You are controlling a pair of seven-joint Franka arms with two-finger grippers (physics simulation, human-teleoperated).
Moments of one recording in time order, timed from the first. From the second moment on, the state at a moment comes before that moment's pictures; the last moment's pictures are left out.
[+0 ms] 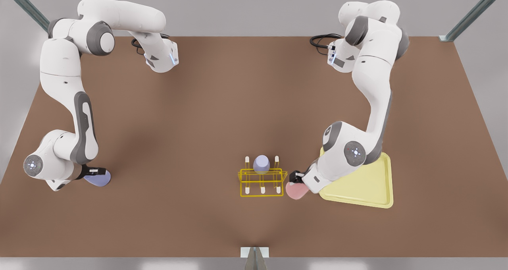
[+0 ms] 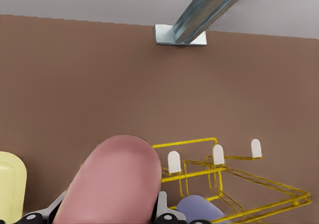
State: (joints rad) left arm -0.25 0.83 -0.21 -1.08 -0.12 2.11 -0.28; right arm -0.30 0.78 0.04 -1.45 -0.04 2.08 -0.27
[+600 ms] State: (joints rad) left arm -0.34 0.90 -0.20 -1.02 -0.13 2.13 -0.62; right arm -0.25 0.76 0.26 -1.38 0.09 2.06 -0.27
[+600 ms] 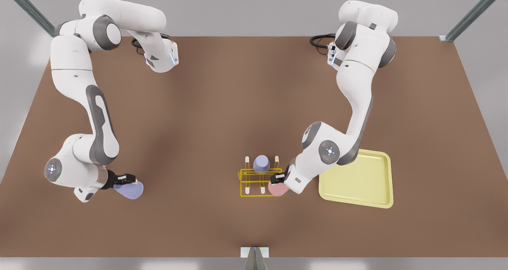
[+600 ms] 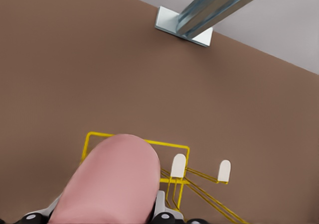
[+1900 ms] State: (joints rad) left arm -0.15 0.22 -0.11 -1.48 0.04 1.44 -0.54; right arm 0.22 0.94 0.36 -1.06 0.38 2.30 -0.27
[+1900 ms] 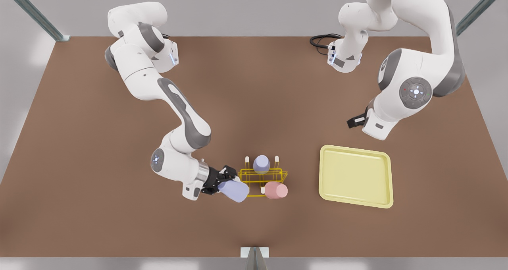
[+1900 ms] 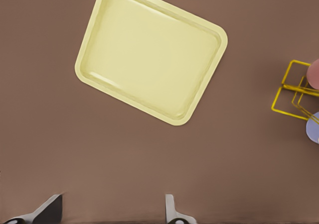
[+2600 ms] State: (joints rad) left arm -0.14 0.23 -0.11 -1.48 -0.03 1.31 -0.25; right arm 0.23 0.98 0.41 -1.06 0.38 2.32 -0.28
